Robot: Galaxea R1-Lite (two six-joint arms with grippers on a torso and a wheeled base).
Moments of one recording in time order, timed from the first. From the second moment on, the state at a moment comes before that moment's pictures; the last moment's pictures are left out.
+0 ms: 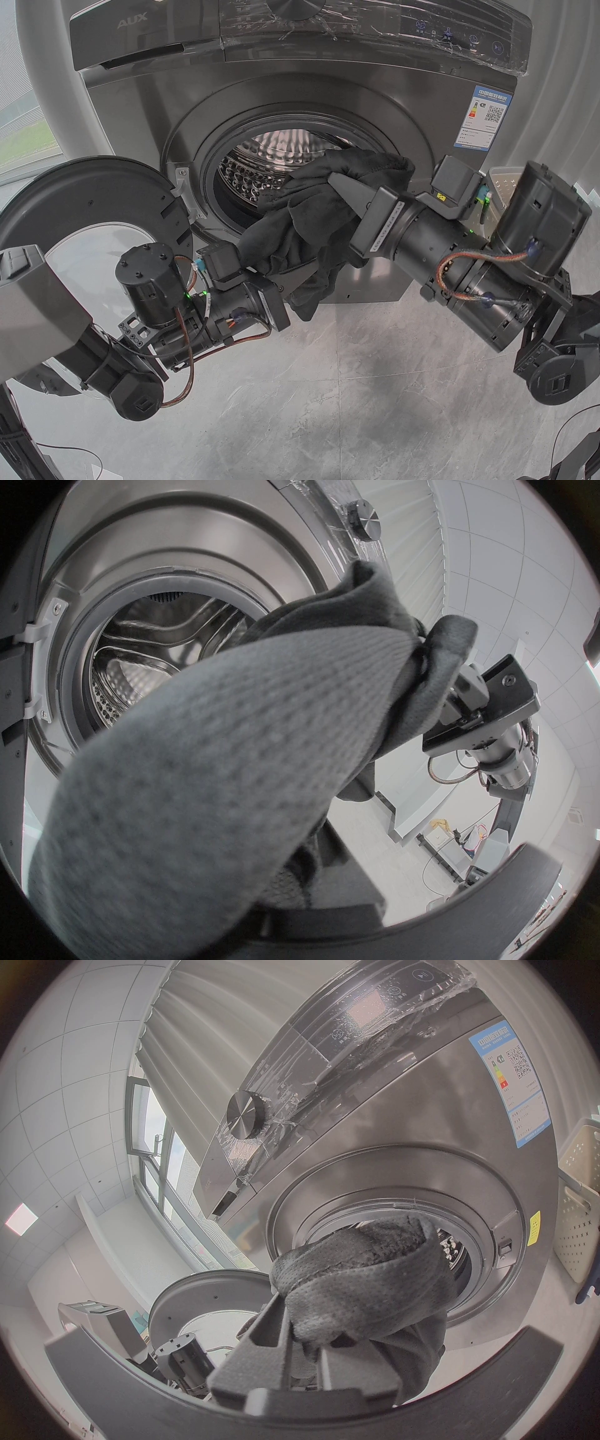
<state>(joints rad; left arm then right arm) -0.60 1.95 -0.66 -1.42 -0.34 -0.35 0.88 1.71 -0.89 -1.08 -0.21 0.34</state>
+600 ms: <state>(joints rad) -0.66 1.77 -0.51 -1.45 -0.34 -0.34 0.87 1.71 -0.79 -1.13 -0.20 0.35</state>
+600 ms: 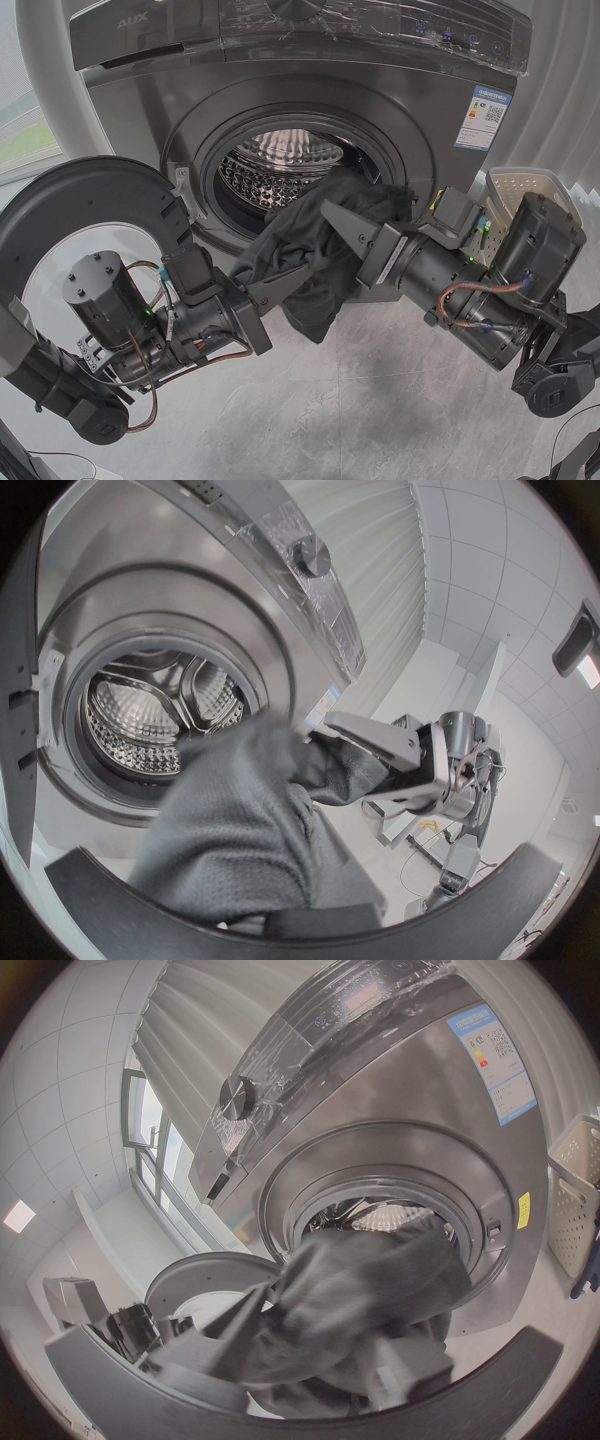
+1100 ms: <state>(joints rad) -0.63 1.72 -0.52 -1.51 -0.33 -0.33 0.85 1.63 -0.60 -1.16 -0.21 0.34</state>
